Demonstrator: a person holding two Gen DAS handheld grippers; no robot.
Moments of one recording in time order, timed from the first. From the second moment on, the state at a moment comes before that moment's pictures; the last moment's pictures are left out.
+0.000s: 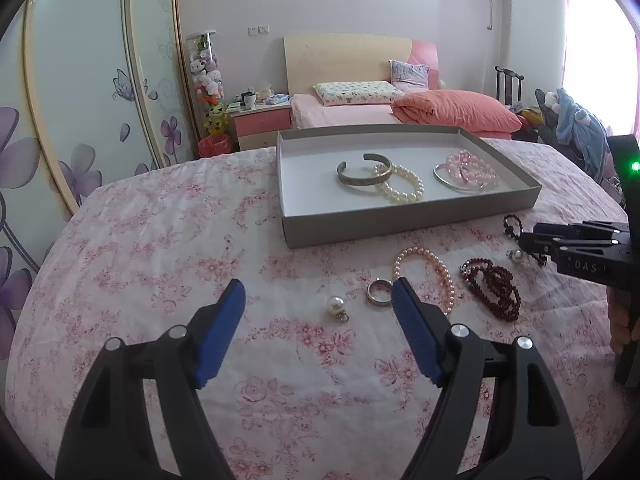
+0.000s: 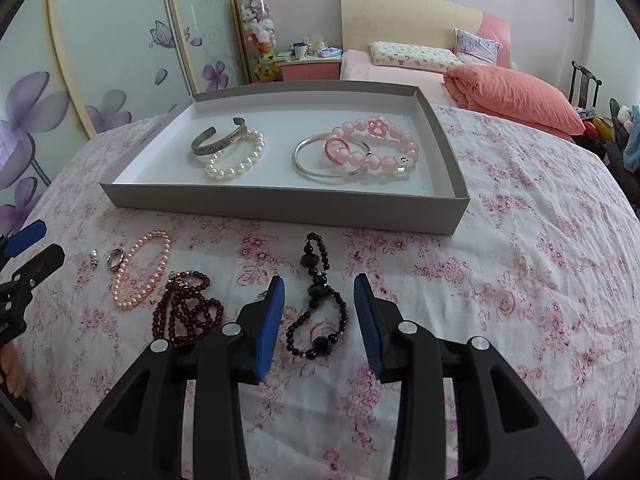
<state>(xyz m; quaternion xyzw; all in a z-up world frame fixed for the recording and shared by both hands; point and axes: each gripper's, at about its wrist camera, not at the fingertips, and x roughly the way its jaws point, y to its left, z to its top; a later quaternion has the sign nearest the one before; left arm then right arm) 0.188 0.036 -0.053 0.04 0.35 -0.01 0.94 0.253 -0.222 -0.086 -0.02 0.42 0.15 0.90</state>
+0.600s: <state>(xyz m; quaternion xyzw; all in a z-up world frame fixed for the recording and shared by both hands) 0.193 0.030 -0.062 0.04 0.37 -0.02 0.93 0.256 -0.237 -0.090 -0.03 0.43 0.09 0.90</state>
